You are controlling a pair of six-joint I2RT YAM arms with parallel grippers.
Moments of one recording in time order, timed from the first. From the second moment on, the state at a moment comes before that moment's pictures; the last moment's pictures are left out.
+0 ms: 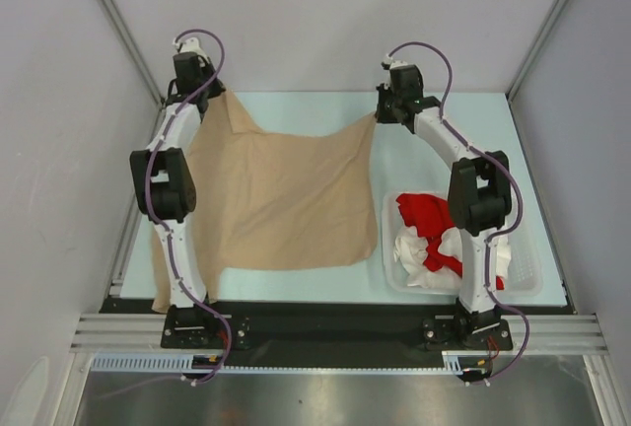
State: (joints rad) left arm 0.04 2.26 1.97 -0.10 0.06 -0.24; right arm 0.30 2.13 1.85 -0.35 -0.02 0.19
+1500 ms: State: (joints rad) left arm 0.12 2.24 2.07 -0.05 0.06 -0.52; right arm 0.14 2.49 2.32 -0.66 -0.13 0.32
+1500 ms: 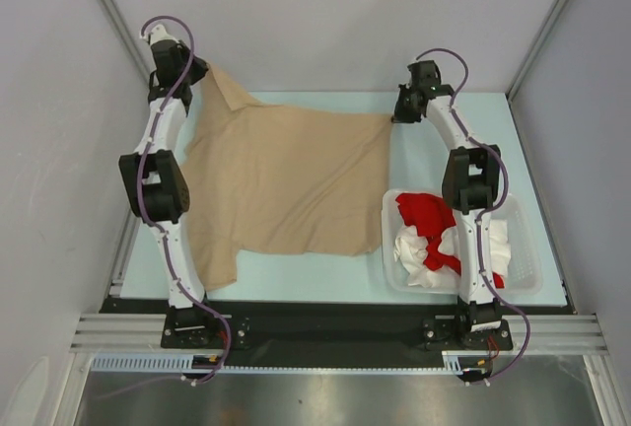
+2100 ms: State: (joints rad) left arm 0.13 2.14 1.96 -0.36 0.10 -0.52; right arm 0.16 2.44 2.24 -0.81 -0.09 0.28
